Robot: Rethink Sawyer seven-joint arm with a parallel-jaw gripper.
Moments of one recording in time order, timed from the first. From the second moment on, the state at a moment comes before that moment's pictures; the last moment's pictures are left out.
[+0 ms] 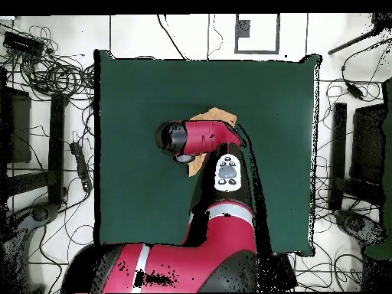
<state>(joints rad) -0.02 -0.28 -0.08 1.26 -0.15 0.73 1.67</state>
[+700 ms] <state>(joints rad) 0.01 -0.26 -0.12 1.22 -0.15 0.76 1.67</state>
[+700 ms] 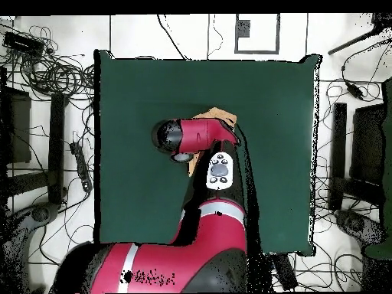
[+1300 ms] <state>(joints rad) 0.02 -0.26 -0.12 1.22 -0.15 0.76 1.67</state>
